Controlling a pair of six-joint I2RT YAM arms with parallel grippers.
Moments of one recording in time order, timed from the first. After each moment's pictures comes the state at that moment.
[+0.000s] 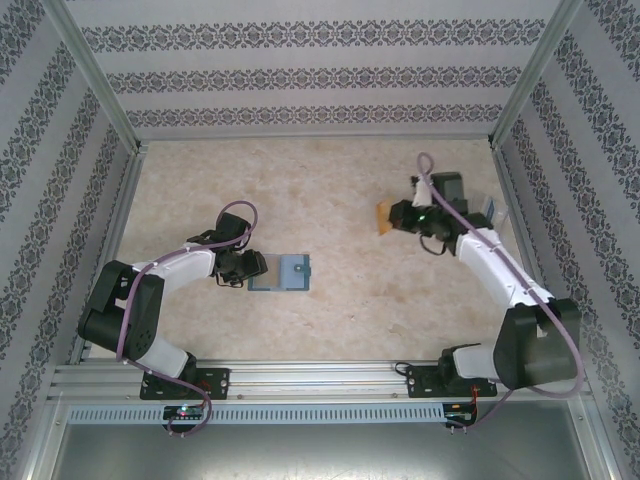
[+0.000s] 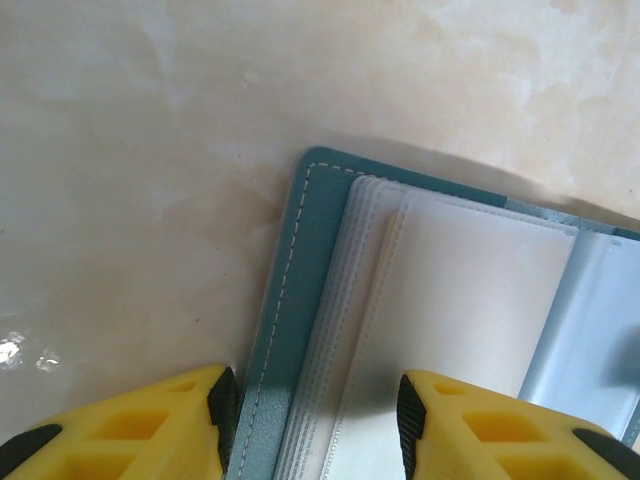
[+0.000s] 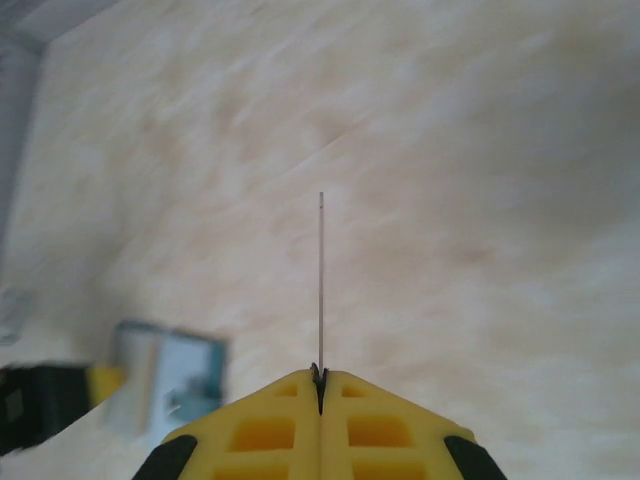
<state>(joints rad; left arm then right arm) -0.31 1.53 0.76 -0.43 0.18 -0.69 0.20 1.33 0.91 -0.35 -0.46 0.46</state>
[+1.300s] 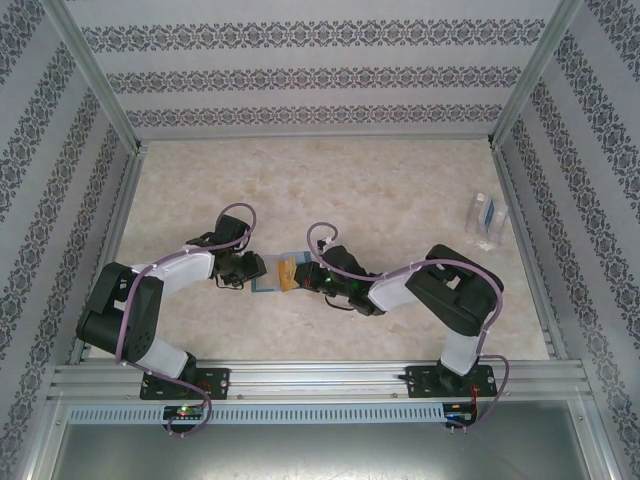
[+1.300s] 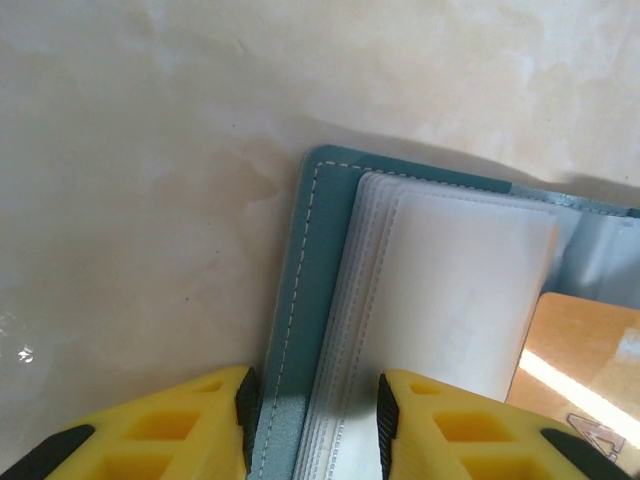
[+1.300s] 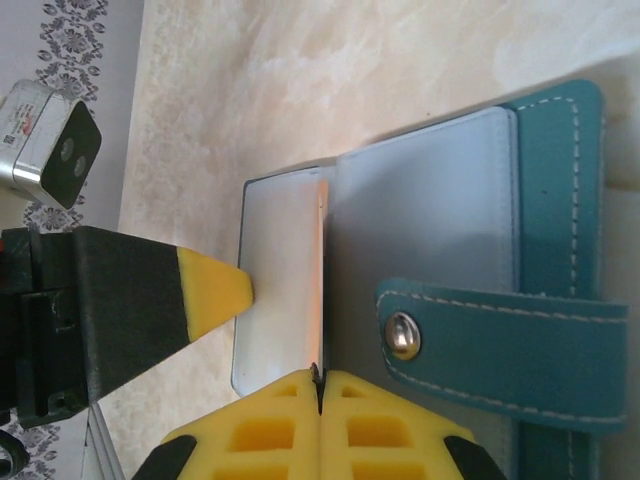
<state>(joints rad) -0.31 1.52 0.73 -0.41 0.21 -0.71 0.86 1.83 0.65 0.67 -0.17 1.09</state>
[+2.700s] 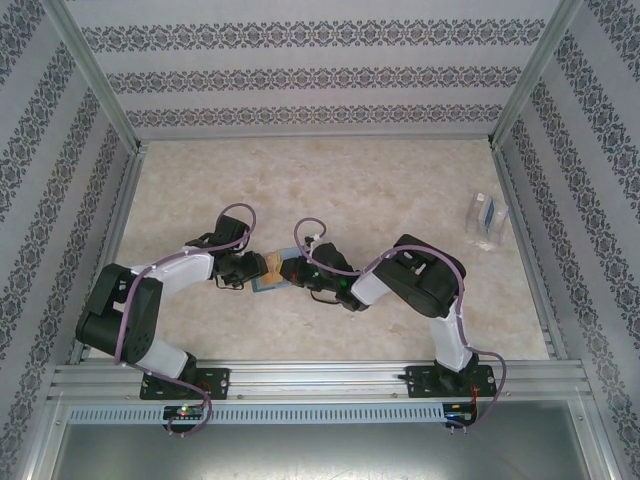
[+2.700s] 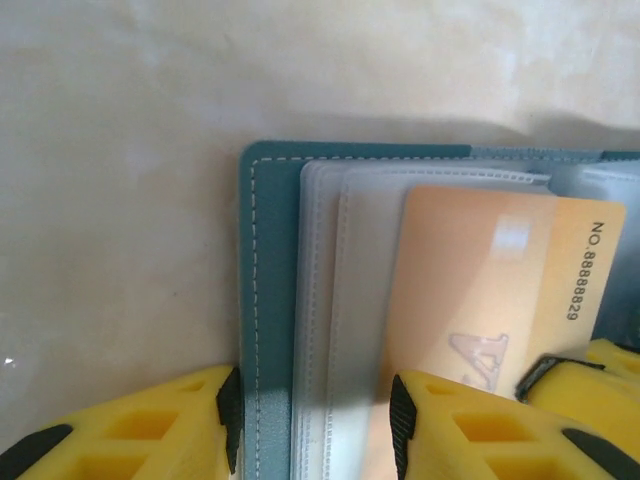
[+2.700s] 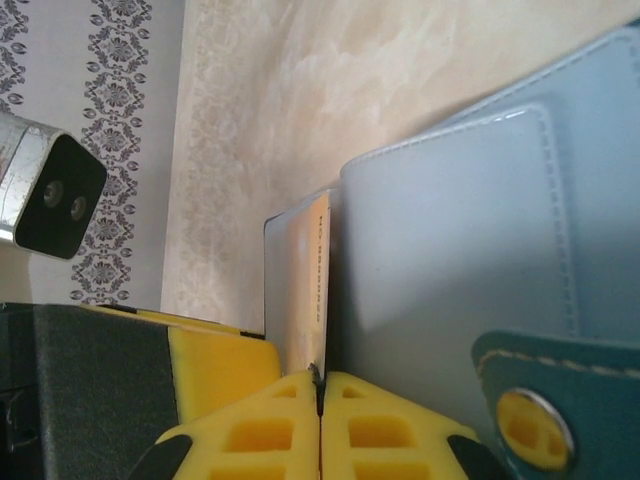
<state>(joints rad) -0.31 1.50 0.71 -0.39 0.23 -0.71 0.86 2.05 0.77 0.87 -0.25 1.18</state>
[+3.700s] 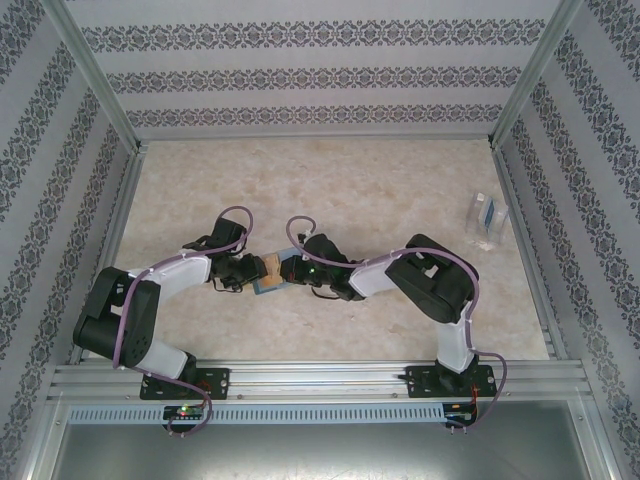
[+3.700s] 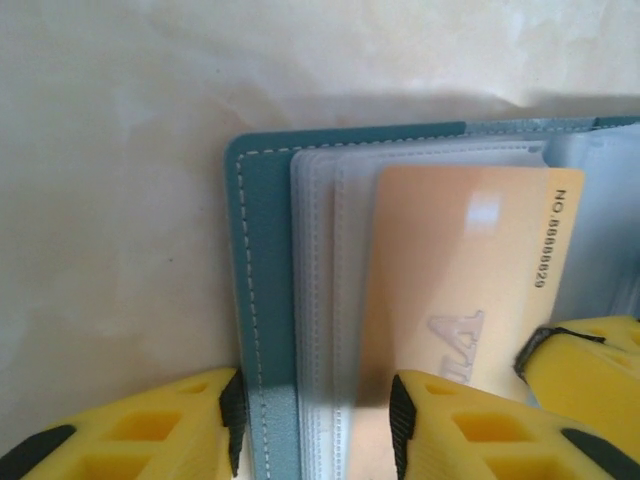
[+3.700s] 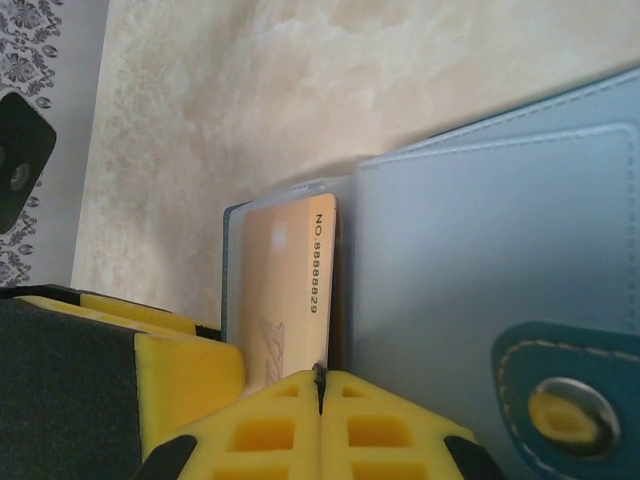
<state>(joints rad) -0.30 1.49 0.69 -0.38 0.28 -0.71 0.86 1.97 0.87 0.51 -0.26 0.97</state>
